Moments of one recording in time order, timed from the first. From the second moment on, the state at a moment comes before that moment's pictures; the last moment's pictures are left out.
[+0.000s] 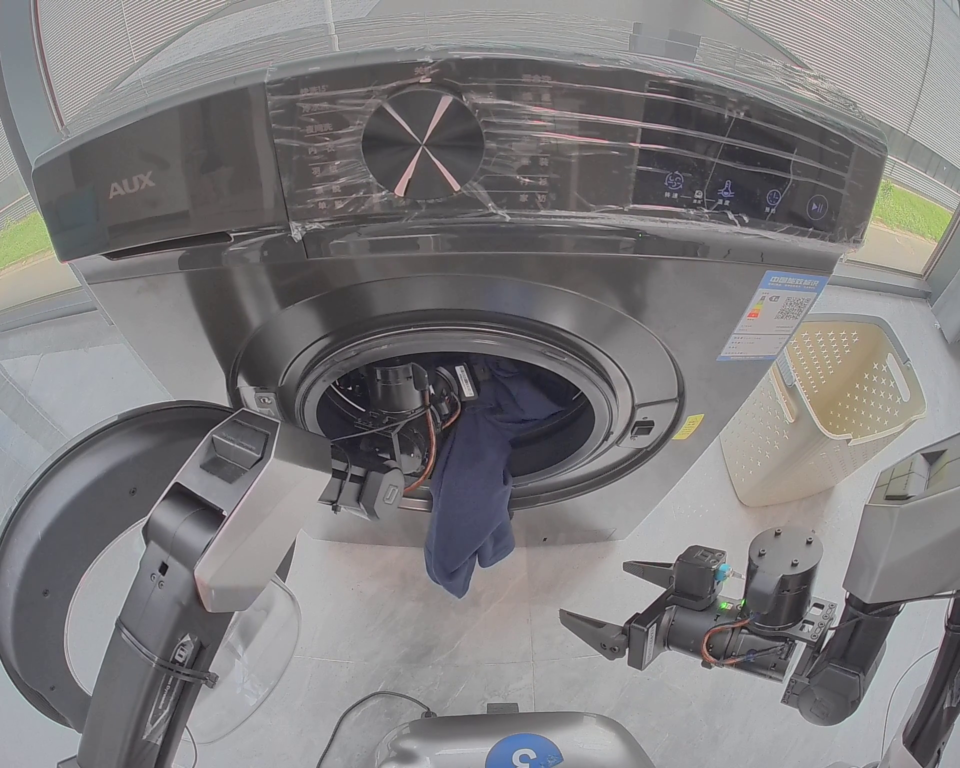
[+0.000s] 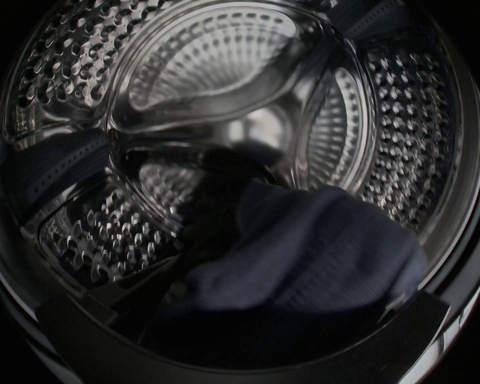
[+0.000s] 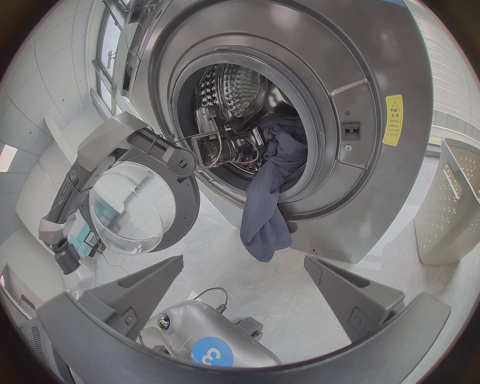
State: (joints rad) left arm -0.45 2.66 -1.89 -0.84 0.20 -0.27; right arm 0.64 2.09 -0.23 -1.55 0.11 0.12
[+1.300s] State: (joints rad) left arm -0.46 2.78 -2.00 -0.92 0.21 -0.28; right arm 0.66 2.12 -0.24 -1.55 0.11 0.12
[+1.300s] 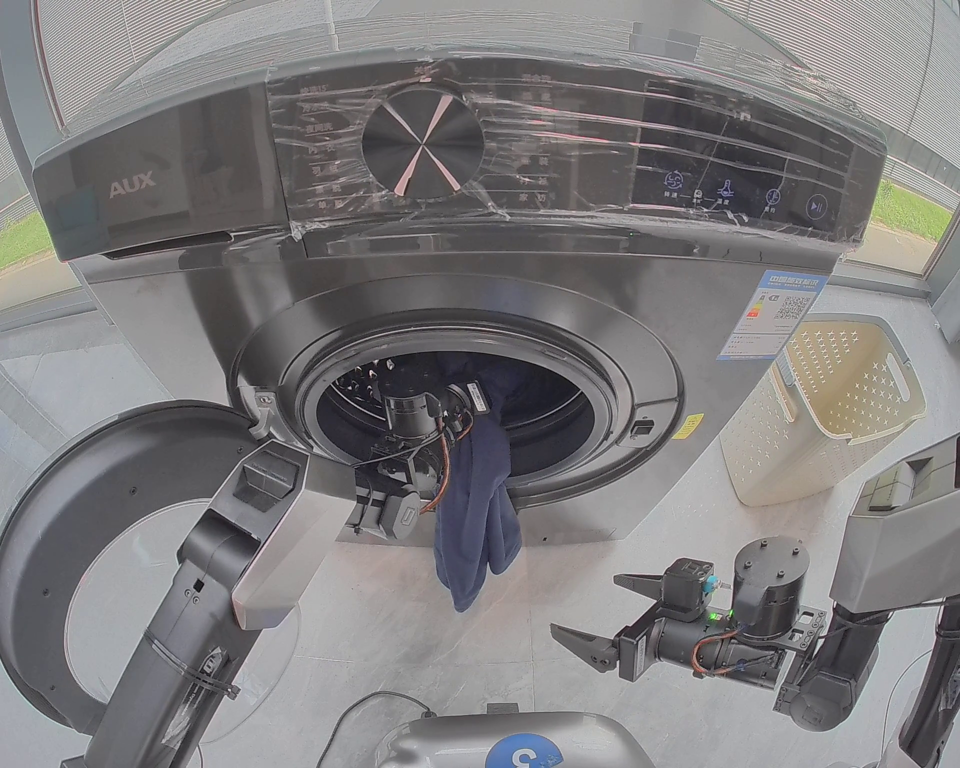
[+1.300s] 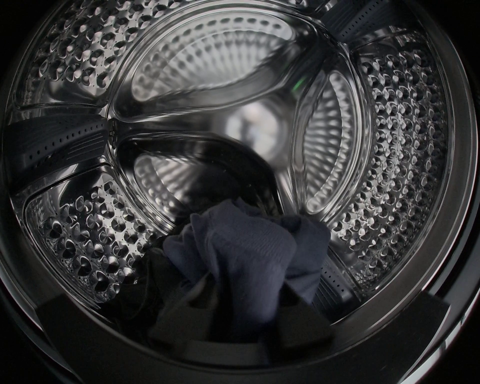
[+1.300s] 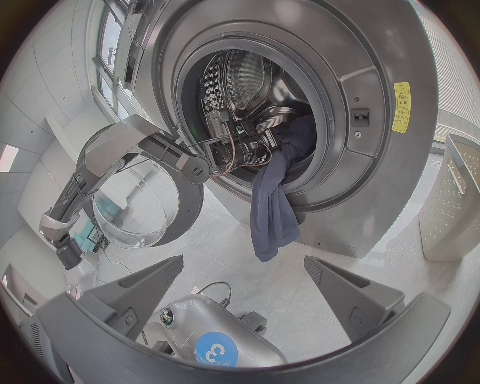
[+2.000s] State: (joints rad) left arm -0.53 2.52 -1.38 -1.02 0.18 -0.32; right arm 0.67 2.12 -0.23 -1.55 0.11 0.12
